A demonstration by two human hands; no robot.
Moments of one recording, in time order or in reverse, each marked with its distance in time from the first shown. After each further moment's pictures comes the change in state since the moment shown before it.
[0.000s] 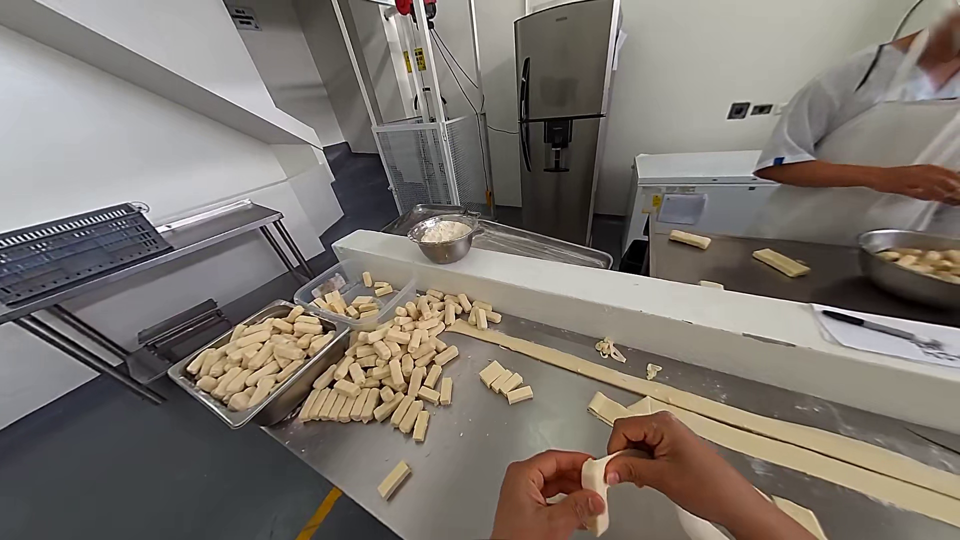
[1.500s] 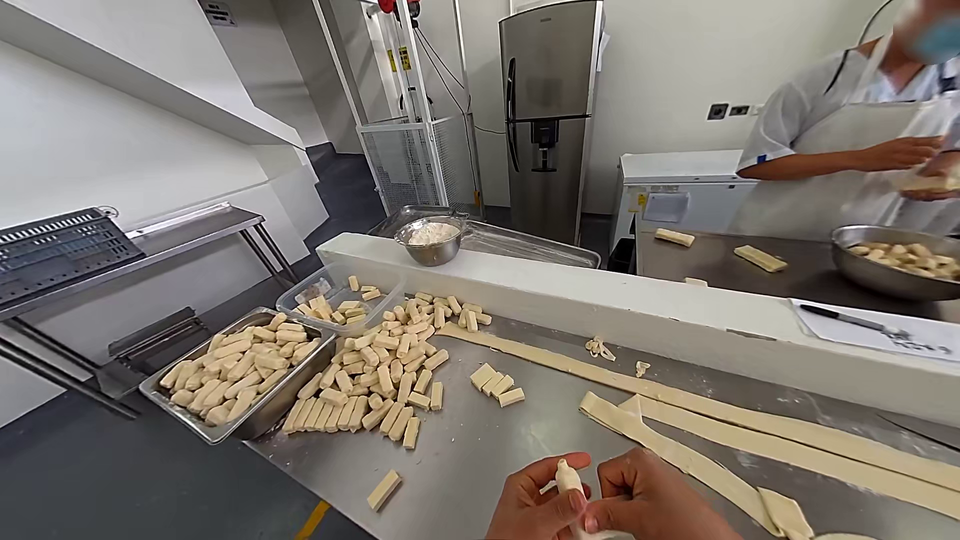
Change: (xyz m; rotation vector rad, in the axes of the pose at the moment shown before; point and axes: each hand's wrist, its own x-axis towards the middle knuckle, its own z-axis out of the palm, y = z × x) left_hand 0.001 -0.008 0.001 -0.436 0.016 -0.225; right_hand -0.014 -0.009 0.027 -0.059 -0.085 0.325
